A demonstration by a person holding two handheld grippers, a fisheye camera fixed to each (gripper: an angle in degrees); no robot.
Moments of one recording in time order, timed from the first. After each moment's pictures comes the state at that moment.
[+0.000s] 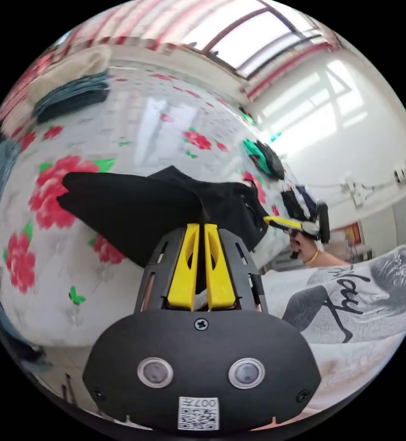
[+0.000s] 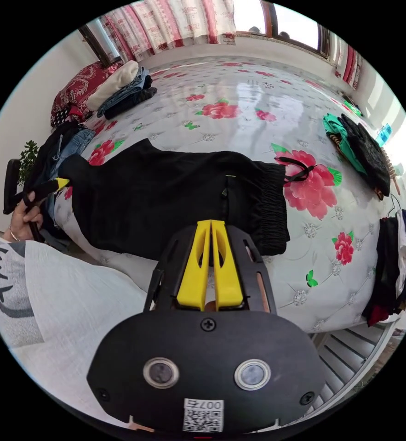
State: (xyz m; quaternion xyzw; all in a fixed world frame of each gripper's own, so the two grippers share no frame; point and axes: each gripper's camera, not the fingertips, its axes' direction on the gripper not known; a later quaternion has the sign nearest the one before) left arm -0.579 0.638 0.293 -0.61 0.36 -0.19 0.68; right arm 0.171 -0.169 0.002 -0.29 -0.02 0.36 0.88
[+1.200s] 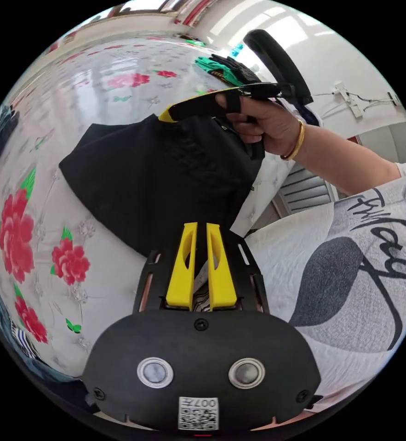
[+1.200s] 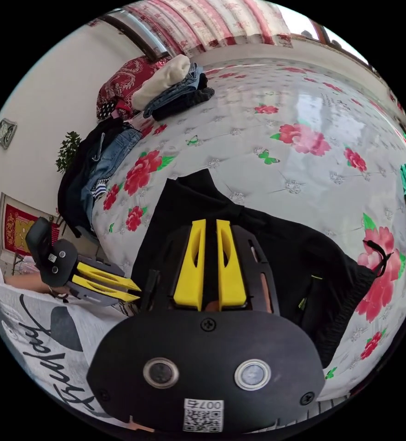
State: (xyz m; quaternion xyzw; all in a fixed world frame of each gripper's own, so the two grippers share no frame) left arm -0.462 0.746 0.185 -0.68 0.39 -0.09 0.62; right arm 0.261 -0.261 0.062 -0.23 -0.18 0.33 0.90
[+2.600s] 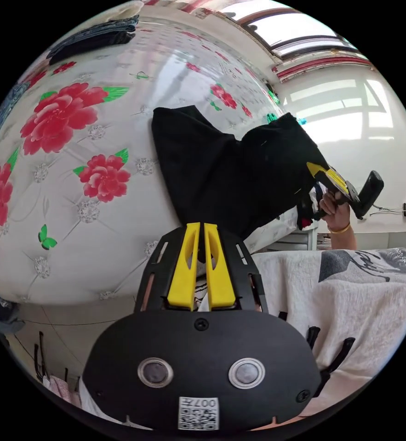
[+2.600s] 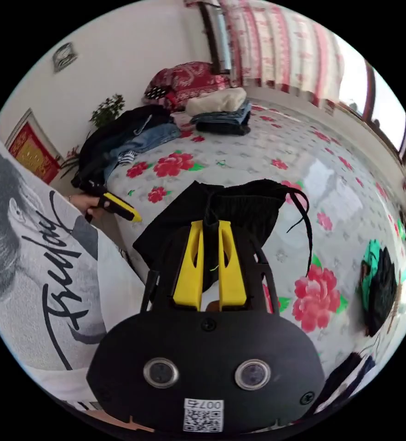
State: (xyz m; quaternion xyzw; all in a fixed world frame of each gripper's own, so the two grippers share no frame) left arm -0.554 0.694 0.296 -0.67 0.25 -0.32 0.62; right arm 0.276 -0.288 -0.093 -0.17 -0.16 0.09 0.97
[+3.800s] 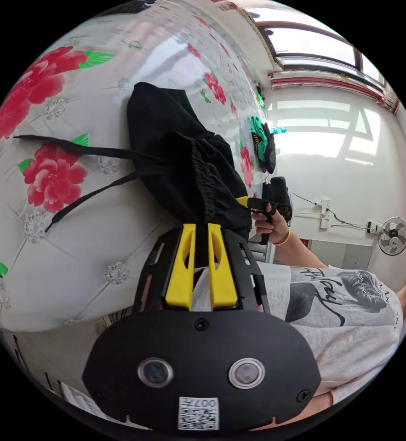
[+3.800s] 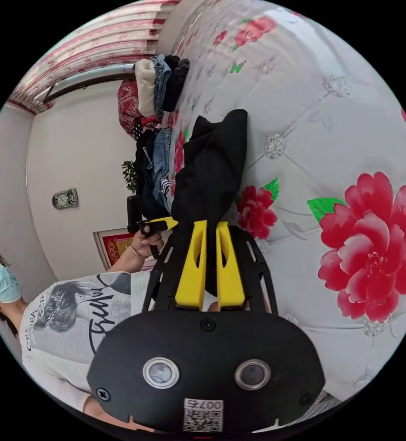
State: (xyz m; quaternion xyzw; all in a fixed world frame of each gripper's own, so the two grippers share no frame) left arm -0.539 0.553 0.332 -0.64 0.33 -0.42 0.55; right arm 0.428 -0.055 0.018 -0.22 -0.47 0.49 0.70
